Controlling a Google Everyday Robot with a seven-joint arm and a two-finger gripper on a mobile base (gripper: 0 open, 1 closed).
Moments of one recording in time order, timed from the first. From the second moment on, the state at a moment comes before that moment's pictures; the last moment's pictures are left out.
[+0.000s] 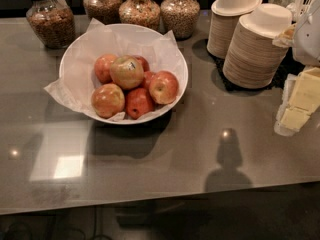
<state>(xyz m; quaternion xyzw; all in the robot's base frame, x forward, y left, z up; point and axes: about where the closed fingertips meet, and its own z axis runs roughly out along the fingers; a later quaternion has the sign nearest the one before) 0.438 -0.217 0.976 -0.60 0.78 -0.03 0.16</state>
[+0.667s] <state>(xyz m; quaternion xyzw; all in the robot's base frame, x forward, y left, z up) 0.444 -0.207 0.976 -0.61 0.78 -0.03 0.17</state>
